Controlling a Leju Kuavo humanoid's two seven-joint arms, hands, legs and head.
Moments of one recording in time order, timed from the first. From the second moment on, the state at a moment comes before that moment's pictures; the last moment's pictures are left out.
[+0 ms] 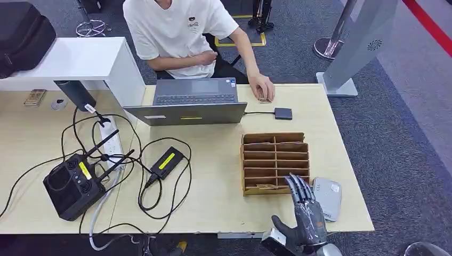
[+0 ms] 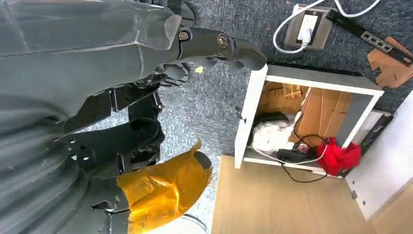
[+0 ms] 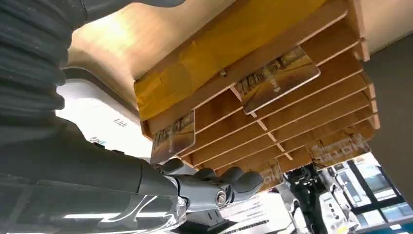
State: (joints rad) left arm -0.15 -0.24 0.21 -0.28 0.17 0.04 -0.28; right arm 0.12 -0.09 0.40 -1.29 0.90 -0.66 -0.39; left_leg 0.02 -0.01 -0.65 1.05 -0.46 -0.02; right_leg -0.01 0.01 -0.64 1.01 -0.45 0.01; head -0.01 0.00
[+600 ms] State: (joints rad) left arm -0.15 -0.25 0.25 -0.28 0.15 0.04 -0.28; right arm 0.12 0.04 0.15 -1.29 1.12 -0.69 -0.54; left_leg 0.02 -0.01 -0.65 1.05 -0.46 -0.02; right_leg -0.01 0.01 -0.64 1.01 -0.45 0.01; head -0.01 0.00
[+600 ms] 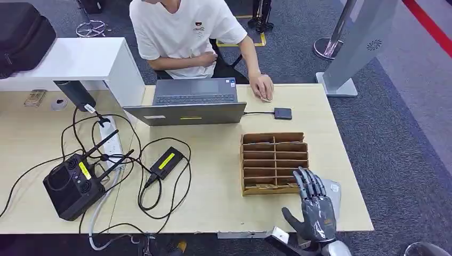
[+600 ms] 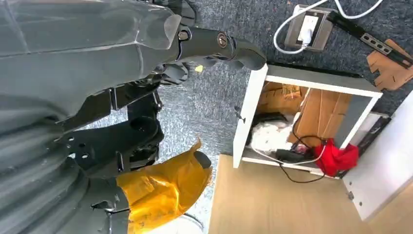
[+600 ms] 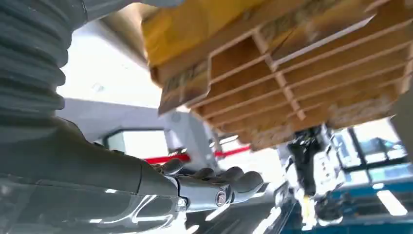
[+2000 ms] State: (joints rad) left arm -0.16 -0.27 0.28 -0.29 0.15 0.05 -0.25; right arm 0.07 0.16 0.08 -1.14 1.18 -0.69 -0.57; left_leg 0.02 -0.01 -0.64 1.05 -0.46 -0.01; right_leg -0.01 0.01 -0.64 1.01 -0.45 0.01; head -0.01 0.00
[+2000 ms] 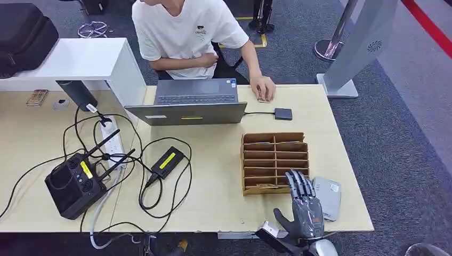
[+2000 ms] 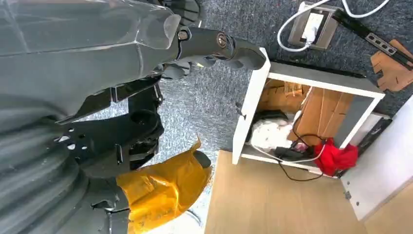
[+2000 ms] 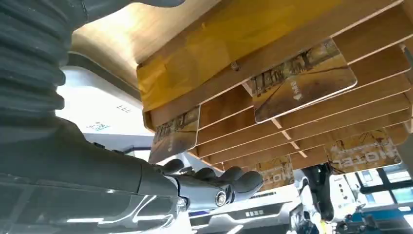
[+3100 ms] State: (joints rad) left arm -0.16 -0.27 0.28 -0.29 0.12 0.06 -0.23; right arm -0.02 0.23 -0.04 -1.12 1.26 -0.69 -0.64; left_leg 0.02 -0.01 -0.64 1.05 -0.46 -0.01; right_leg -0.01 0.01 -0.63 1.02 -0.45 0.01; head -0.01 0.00
